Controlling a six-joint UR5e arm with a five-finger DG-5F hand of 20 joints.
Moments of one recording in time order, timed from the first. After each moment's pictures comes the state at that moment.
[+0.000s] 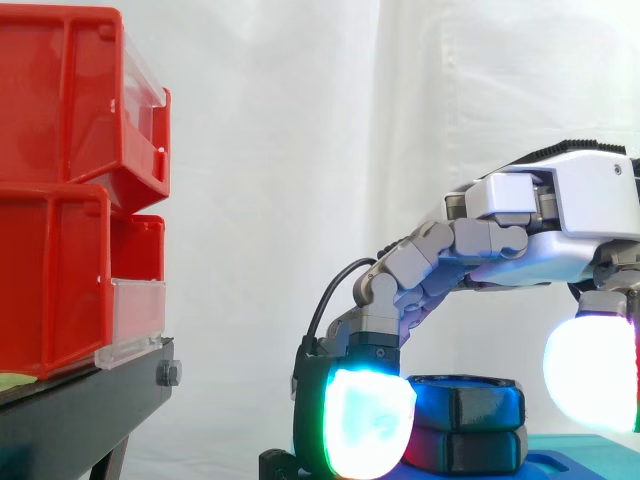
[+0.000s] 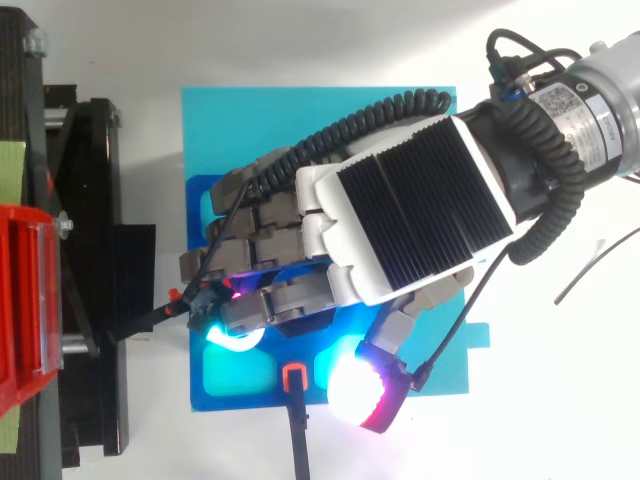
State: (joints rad) arm -0.02 -2.32 -1.09 -2.87 -2.08 -1.43
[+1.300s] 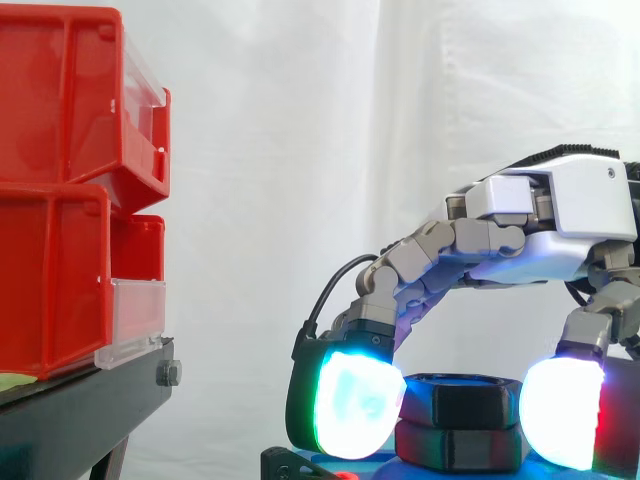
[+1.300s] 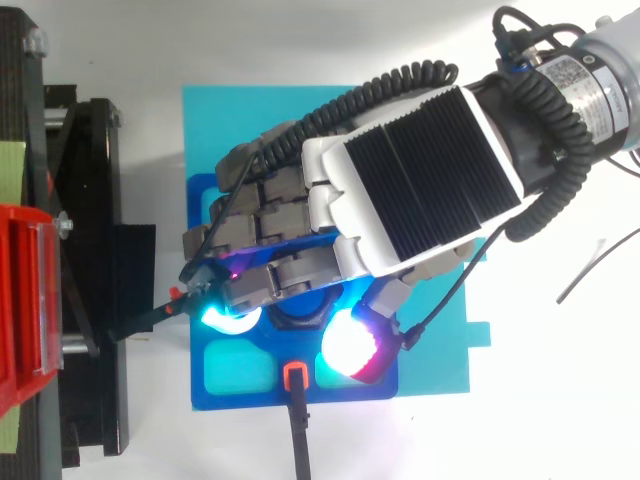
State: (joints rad) arm -0.04 -2.32 -1.09 -2.86 -2.10 -1.43
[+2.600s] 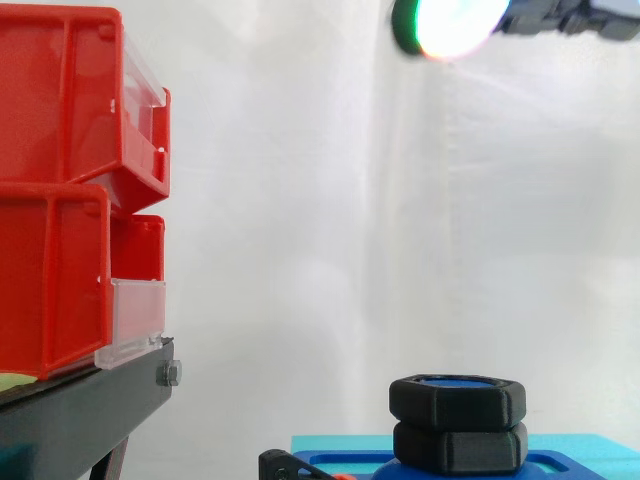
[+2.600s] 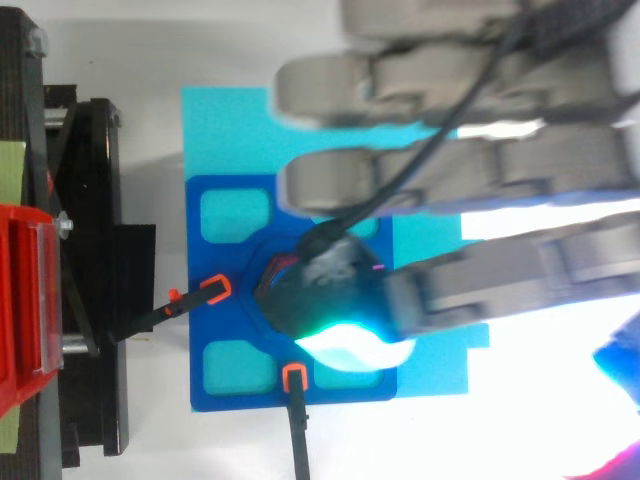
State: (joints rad) arm 0.02 -1.95 -1.26 -2.99 -1.84 -1.35
